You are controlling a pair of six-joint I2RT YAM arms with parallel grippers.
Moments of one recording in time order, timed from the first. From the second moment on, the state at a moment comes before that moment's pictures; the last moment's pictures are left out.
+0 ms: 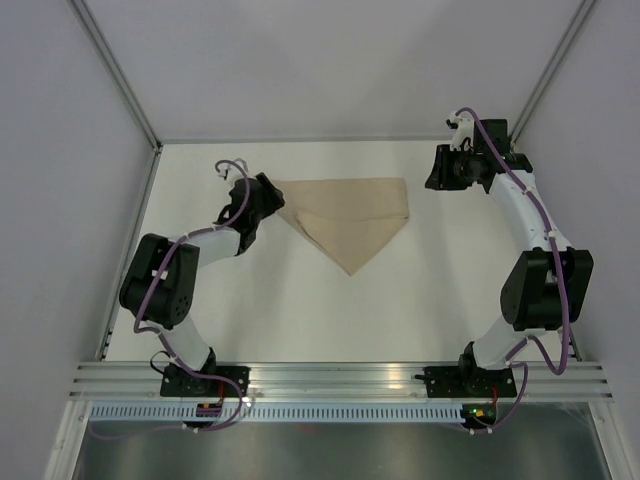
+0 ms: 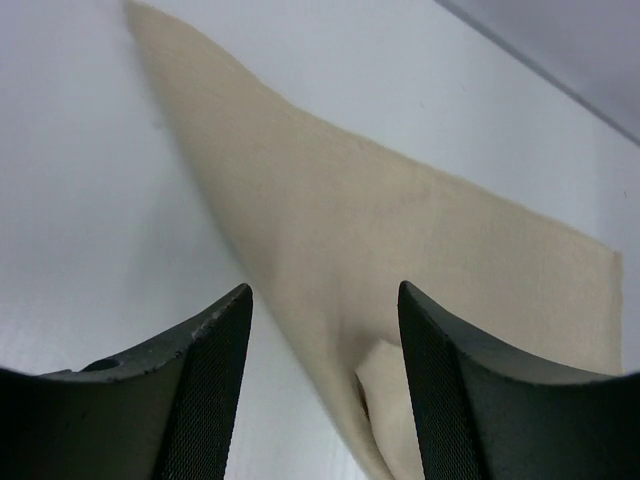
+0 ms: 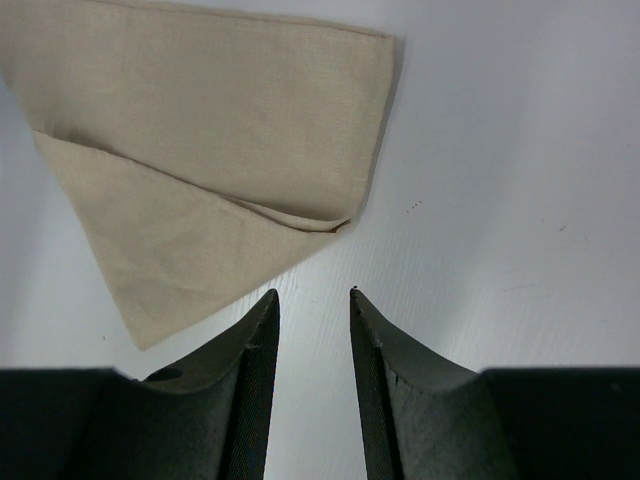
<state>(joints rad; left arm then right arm) -0.37 1.72 0.87 0.44 -0.23 -0.66 -0.01 1.67 1.50 -0.65 -0.37 0.01</state>
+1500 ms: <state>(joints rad) -0.05 2.19 1.38 0.22 0.03 -0.88 0.02 1.69 1.50 -0.65 -0.37 0.01</state>
